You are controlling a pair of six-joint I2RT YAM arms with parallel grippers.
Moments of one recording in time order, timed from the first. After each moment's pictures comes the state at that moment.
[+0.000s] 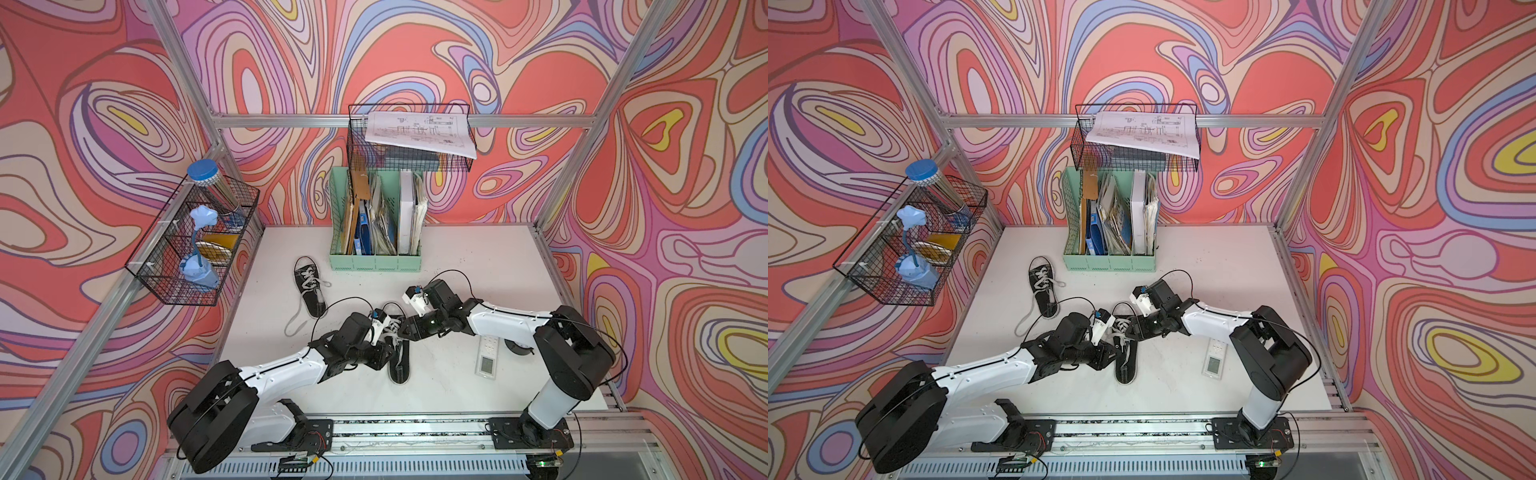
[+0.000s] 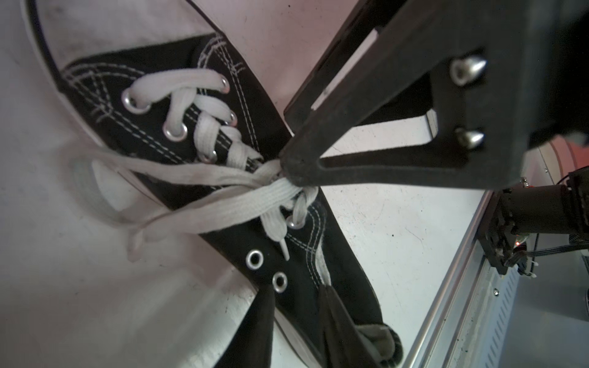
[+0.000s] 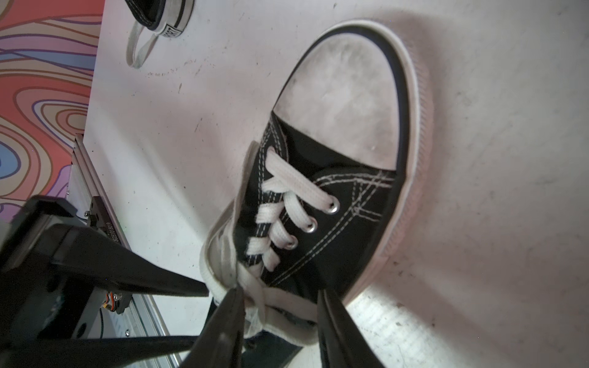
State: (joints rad) left arm -0.71 1.27 0.46 0.00 0.33 -0.39; right arm 0.67 1.70 0.93 -0.20 -0.48 0.35
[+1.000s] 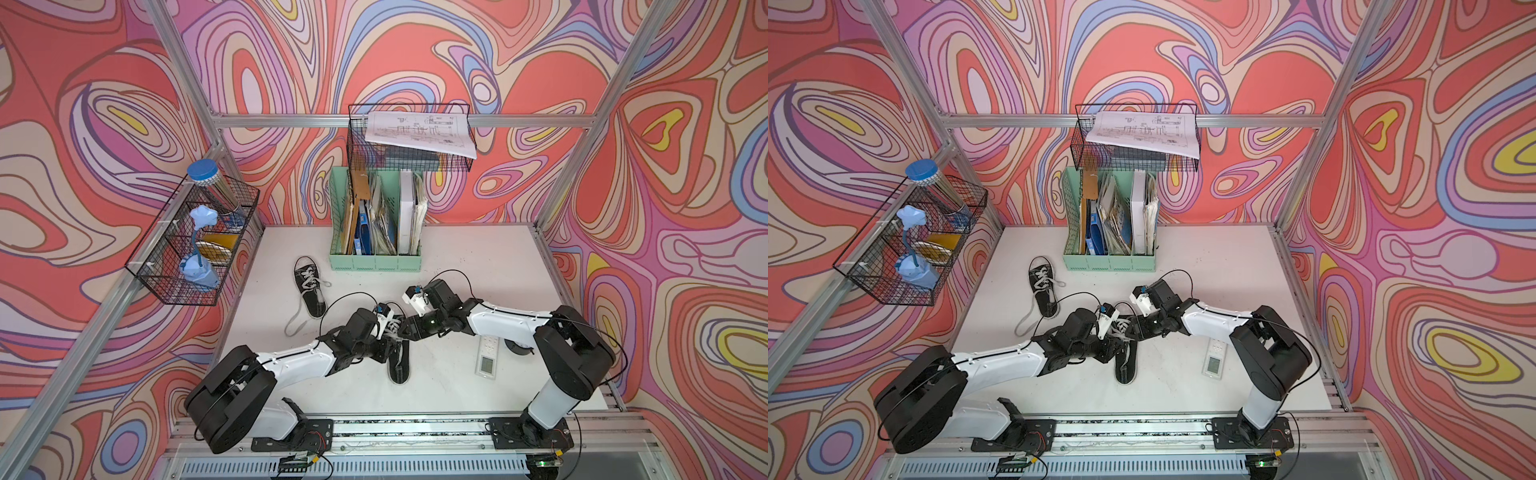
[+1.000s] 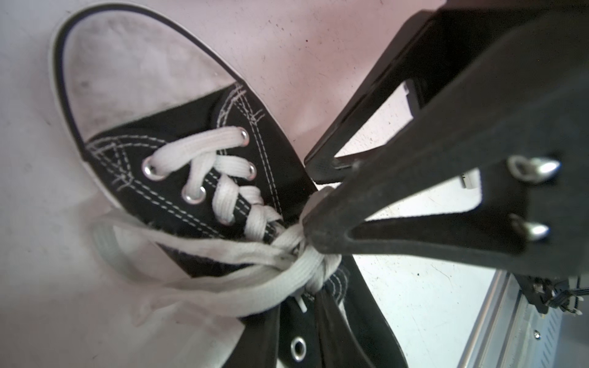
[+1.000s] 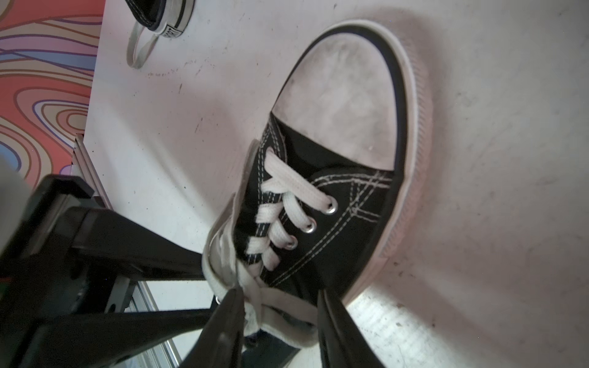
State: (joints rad) left arm -0.71 1.38 0.50 0.08 0.26 -0.37; right arm 0.67 1.70 0.93 -0.20 -0.48 0.35
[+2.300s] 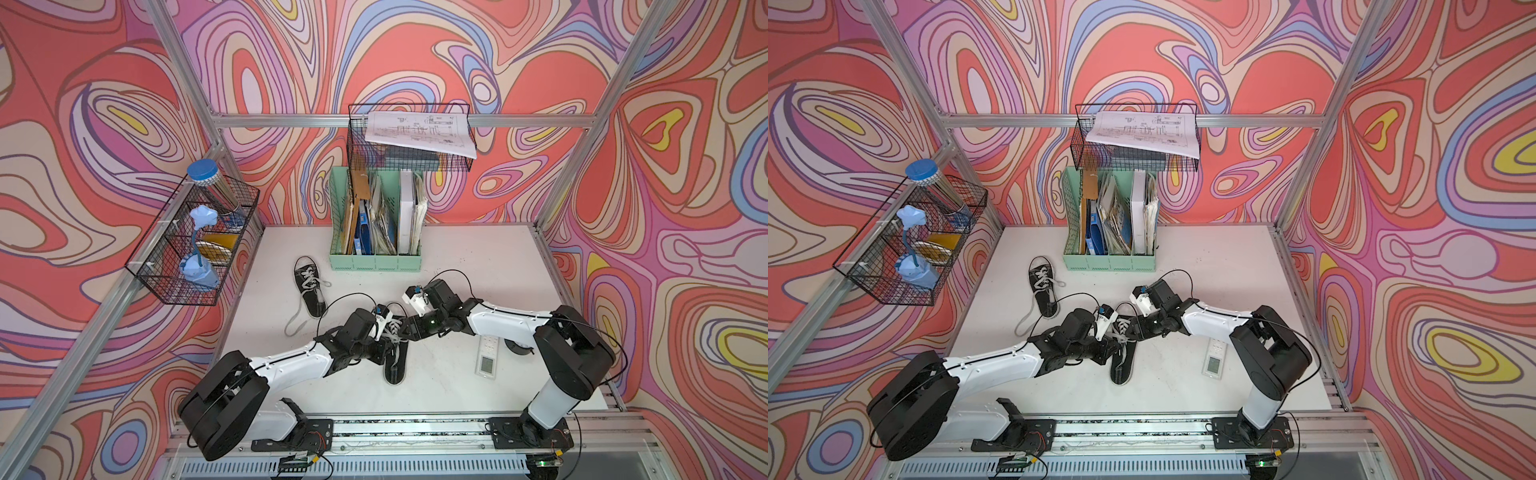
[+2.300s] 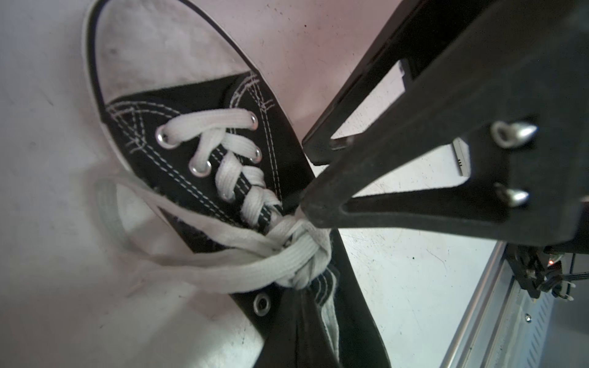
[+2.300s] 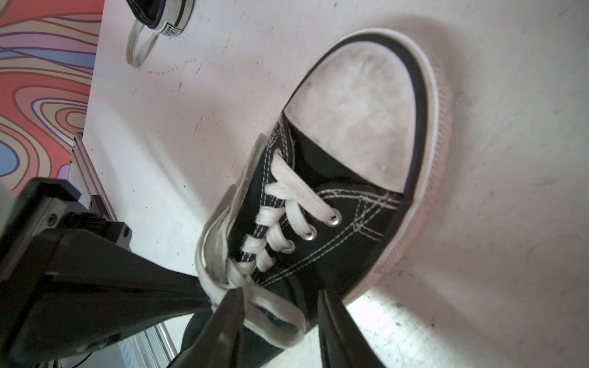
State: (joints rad) left arm -0.71 1.33 0.51 0.00 0.28 -0.36; right arm 0.67 1.70 0.93 -0.21 -0.48 0.34
